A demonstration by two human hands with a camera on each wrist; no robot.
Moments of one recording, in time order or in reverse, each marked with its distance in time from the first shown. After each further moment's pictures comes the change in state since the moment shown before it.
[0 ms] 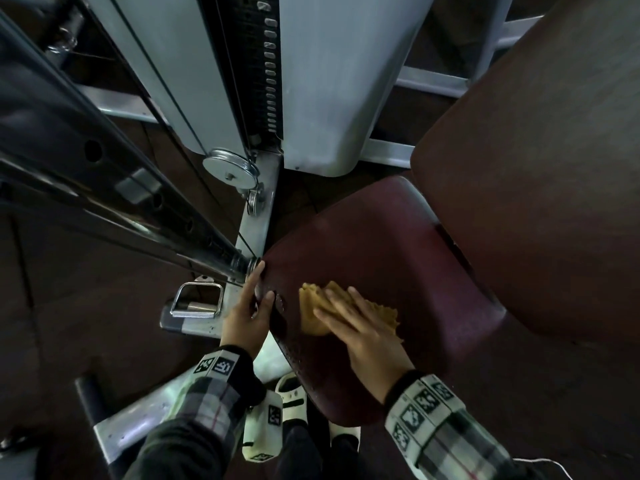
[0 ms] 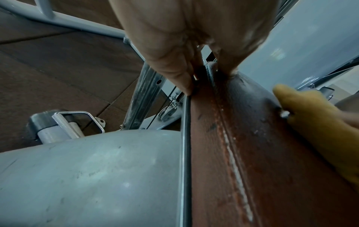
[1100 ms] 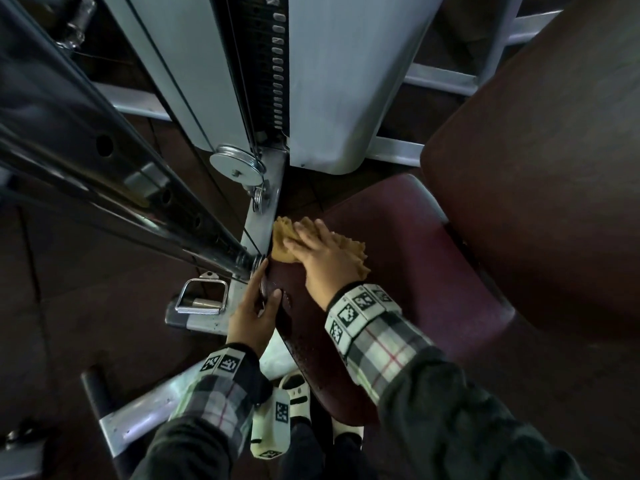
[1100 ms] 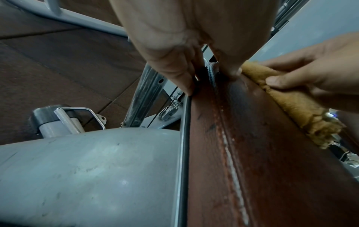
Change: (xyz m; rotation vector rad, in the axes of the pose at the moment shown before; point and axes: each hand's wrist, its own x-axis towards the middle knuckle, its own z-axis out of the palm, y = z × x) left_hand -0.003 0.002 -0.001 -0.071 -0.002 -0.041; right_hand 0.127 -0.033 -0.027 -0.042 -0.187 0.094
